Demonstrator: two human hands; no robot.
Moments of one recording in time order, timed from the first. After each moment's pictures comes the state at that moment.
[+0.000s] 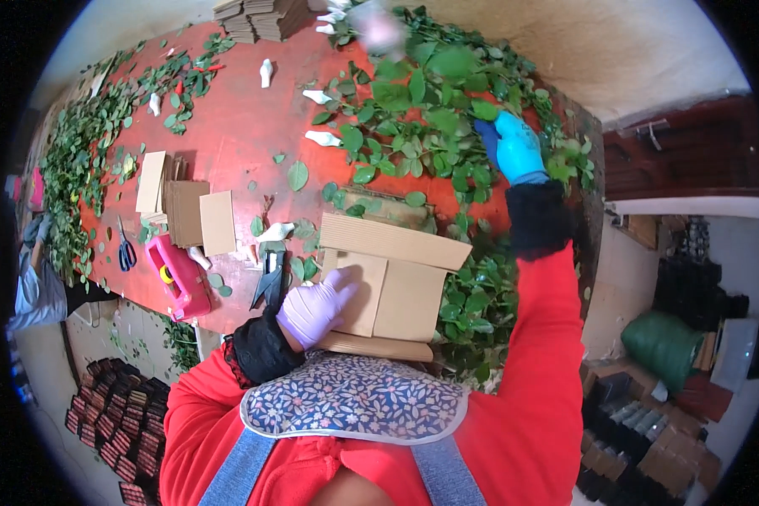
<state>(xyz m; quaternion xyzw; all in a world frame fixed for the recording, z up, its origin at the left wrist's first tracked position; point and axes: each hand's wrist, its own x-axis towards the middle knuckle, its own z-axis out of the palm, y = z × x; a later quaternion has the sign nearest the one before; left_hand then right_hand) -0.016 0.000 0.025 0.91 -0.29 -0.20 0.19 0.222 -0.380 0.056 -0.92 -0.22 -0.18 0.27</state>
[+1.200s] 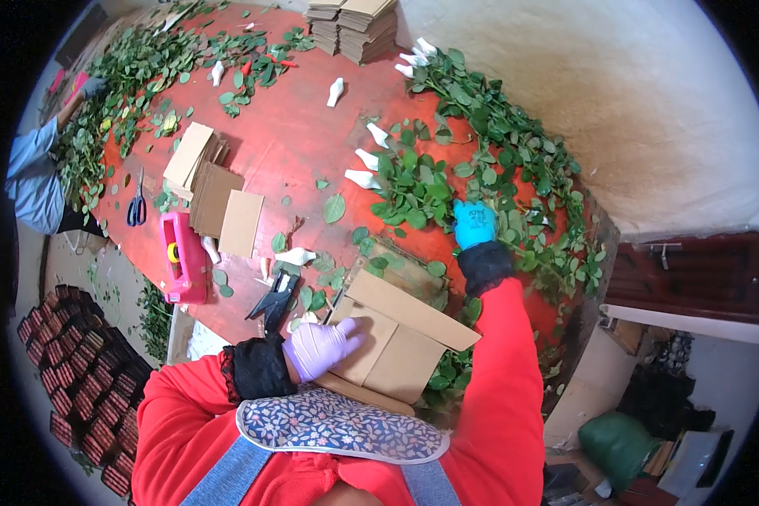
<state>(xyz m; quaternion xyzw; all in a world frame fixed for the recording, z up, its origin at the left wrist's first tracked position) -0.020 -0.006 0.027 0.92 -0.24 -0.13 0.27 0.262 -0.314 -0.068 -0.97 -0.25 0.02 -0.08</state>
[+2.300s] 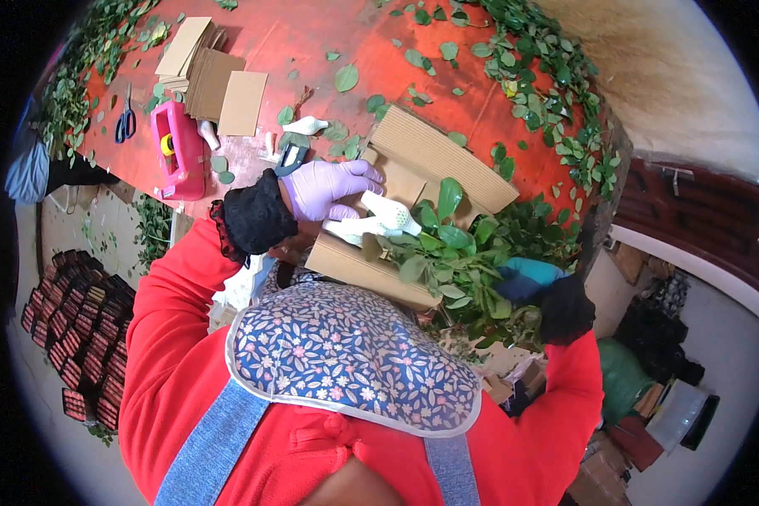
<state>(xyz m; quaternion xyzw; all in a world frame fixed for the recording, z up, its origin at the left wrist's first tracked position) 0.020 0.038 0.011 0.79 -0.40 -0.19 0.42 -0.004 -0.404 0.085 -0.68 0.01 0.69 0.27</state>
